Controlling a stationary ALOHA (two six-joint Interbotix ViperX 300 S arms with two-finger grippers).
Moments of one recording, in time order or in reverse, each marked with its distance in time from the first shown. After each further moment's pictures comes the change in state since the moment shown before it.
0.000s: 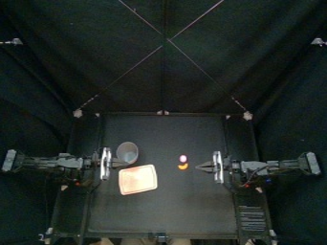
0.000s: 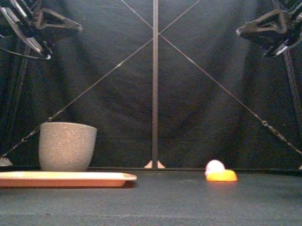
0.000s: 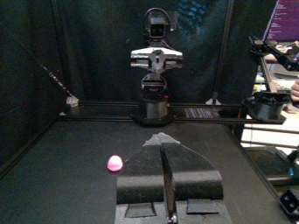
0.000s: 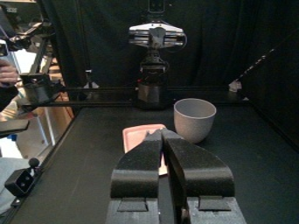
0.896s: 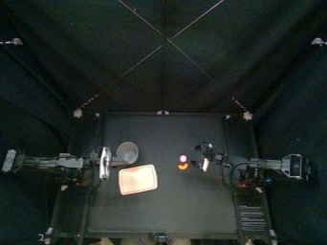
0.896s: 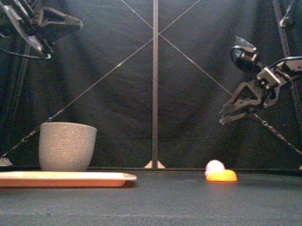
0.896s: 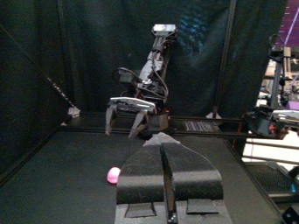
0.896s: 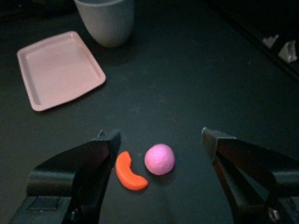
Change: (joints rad) left arm 0.011 0.006 0.011 -0.023 -0.091 0.002; right arm -0.331 0.472 0.011 0.031 0.002 0.008
